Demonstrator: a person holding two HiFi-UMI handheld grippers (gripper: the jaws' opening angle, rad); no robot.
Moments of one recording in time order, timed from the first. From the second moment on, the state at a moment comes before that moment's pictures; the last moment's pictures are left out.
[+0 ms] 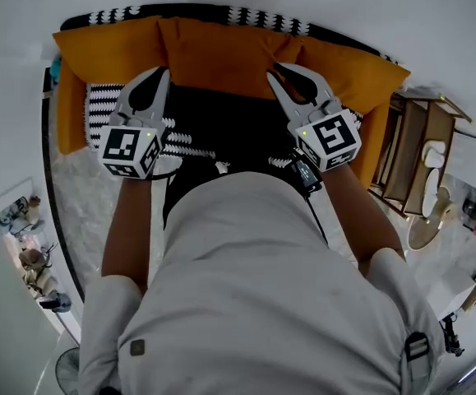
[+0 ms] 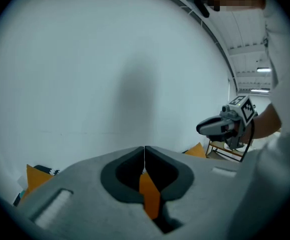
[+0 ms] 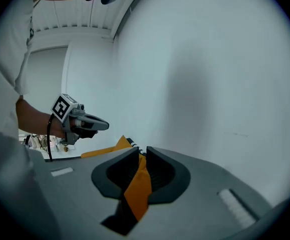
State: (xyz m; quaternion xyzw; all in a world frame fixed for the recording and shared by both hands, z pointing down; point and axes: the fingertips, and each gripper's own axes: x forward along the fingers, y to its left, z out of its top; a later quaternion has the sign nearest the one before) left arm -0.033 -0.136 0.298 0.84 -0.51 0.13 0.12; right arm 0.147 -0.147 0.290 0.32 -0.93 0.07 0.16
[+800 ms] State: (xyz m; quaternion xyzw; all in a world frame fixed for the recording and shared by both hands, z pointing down) left arm -0.020 -0.046 0.195 0.89 -0.45 0.08 0.08; right arm 0.132 -0.059 0.209 0.30 -0.95 0.02 0.10
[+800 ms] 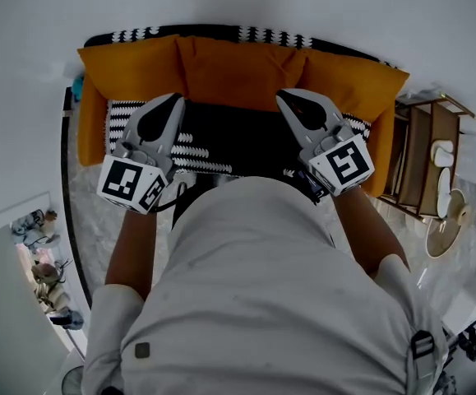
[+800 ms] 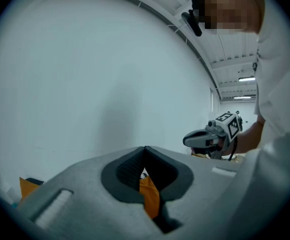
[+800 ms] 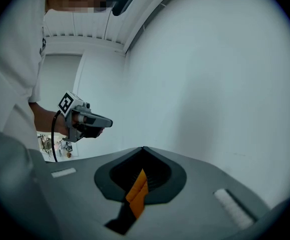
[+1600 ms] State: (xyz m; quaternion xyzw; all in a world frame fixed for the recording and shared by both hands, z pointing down) left arm -0.125 0.066 0.184 0.95 -0.31 0.05 0.07; right arm 0.051 0.108 0.184 0.47 -0.88 0.03 0.11
